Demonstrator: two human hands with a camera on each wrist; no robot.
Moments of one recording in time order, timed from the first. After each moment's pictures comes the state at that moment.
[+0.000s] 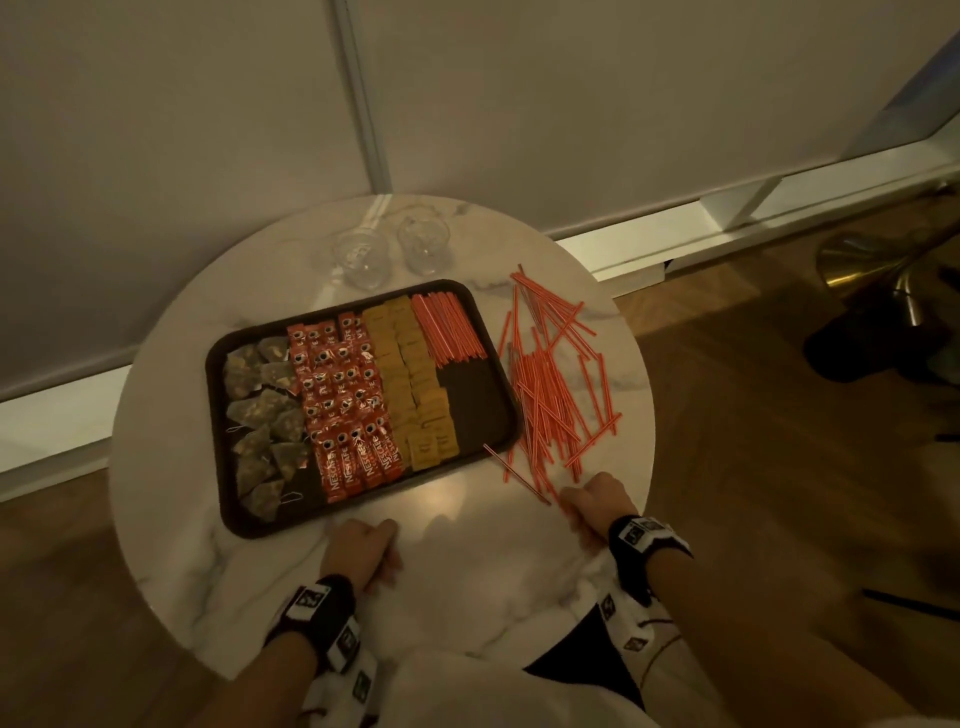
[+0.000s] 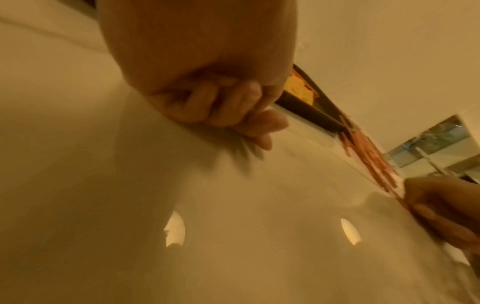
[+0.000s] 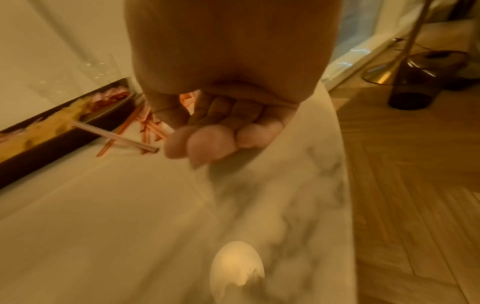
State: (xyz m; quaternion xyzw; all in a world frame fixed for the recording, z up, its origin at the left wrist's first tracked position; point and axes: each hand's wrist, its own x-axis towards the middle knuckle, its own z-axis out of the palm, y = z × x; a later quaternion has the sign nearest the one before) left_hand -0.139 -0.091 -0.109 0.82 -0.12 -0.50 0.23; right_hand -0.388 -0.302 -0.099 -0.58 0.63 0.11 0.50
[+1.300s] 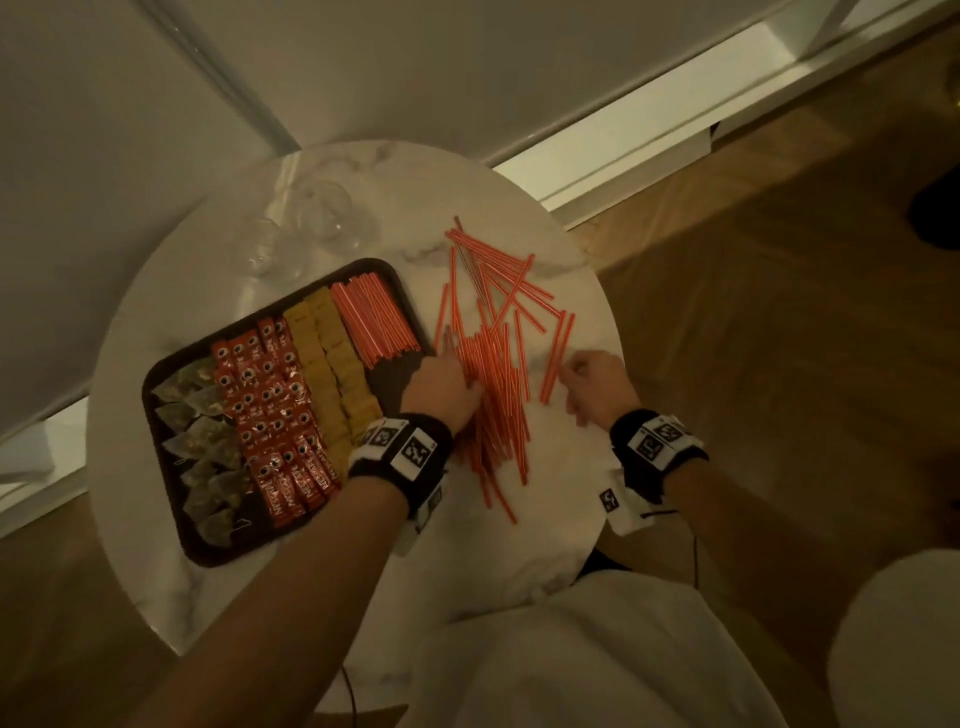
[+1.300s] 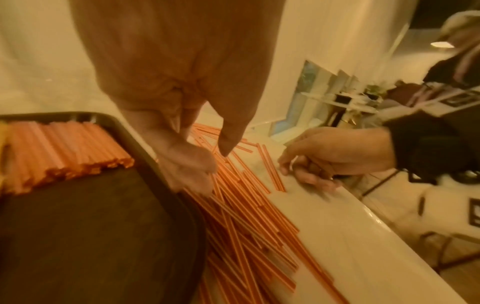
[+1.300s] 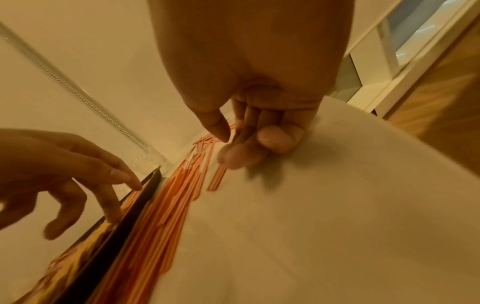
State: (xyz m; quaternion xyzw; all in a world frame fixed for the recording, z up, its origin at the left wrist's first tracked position) left_hand -0.213 -0.375 -0.050 0.85 -0.40 -0.33 -0.02; right_hand -0.393 -0.463 -0.109 -0.61 0.56 -0.01 0.56
